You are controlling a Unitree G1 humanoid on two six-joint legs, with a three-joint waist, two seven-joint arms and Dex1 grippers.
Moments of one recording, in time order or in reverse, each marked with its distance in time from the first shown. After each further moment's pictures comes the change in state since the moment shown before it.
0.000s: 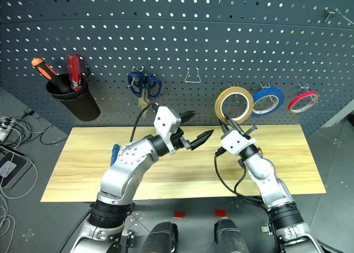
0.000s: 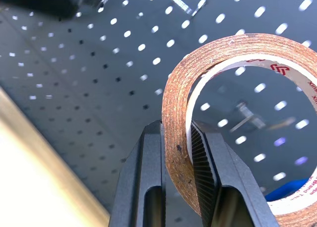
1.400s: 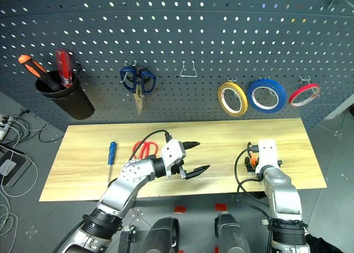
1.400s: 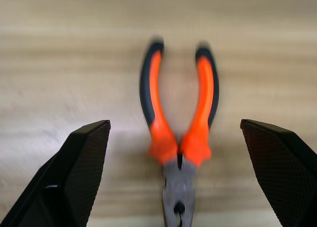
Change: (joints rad) left arm 0.095 0.141 -0.138 0.215 0.091 -0.301 -0.200; right arm 0.086 0.169 -0.327 -0.332 0.259 1.312 -0.031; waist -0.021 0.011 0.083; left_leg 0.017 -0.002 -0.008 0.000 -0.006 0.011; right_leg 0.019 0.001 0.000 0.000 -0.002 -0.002
